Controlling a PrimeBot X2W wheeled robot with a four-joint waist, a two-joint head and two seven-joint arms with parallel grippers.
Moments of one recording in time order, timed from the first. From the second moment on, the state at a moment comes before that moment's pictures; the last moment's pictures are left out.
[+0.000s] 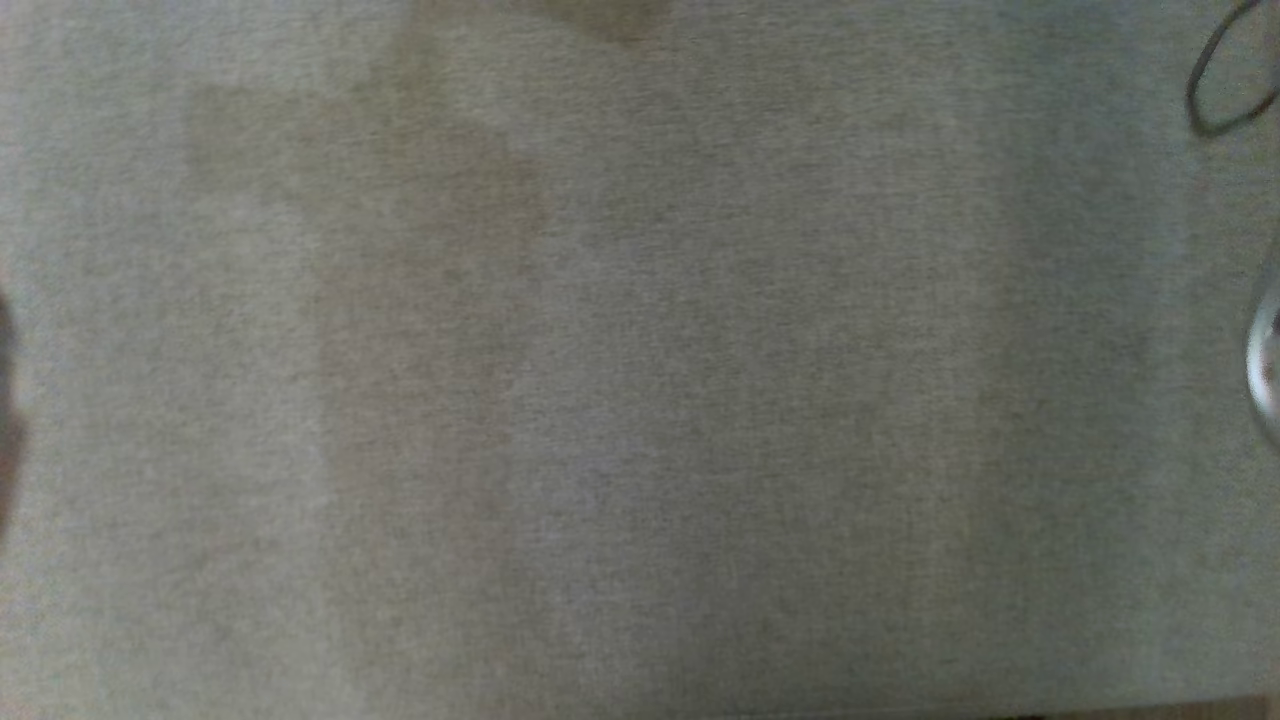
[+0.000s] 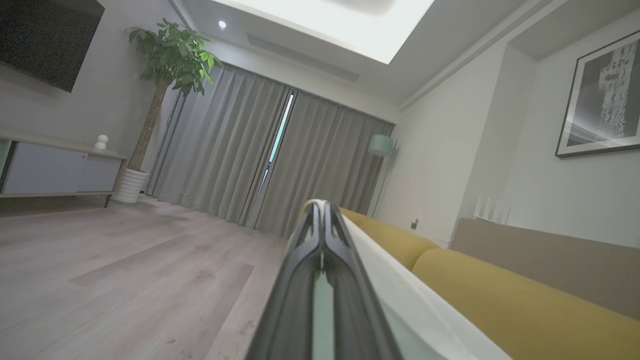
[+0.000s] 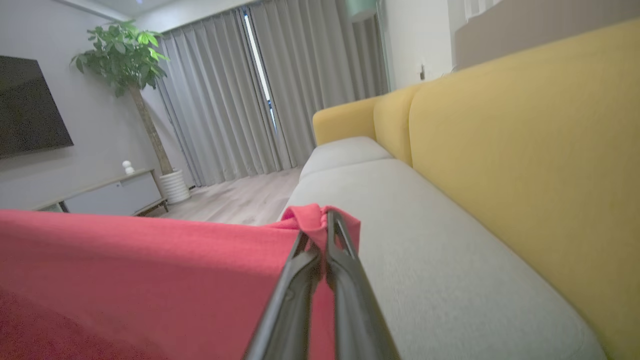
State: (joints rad) left arm -1.75 0.19 -0.03 0.96 -0.50 -0.11 -0.26; right arm -1.61 -0.07 -0.13 1.09 0.08 0.13 -0.25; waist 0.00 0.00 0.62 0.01
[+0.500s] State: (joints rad) left arm -1.06 0.19 -0.30 0.71 -0.54 -0.13 -0.26; right arm -1.19 -0.17 0.01 1.23 0.25 0.13 -0.23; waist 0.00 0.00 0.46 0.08
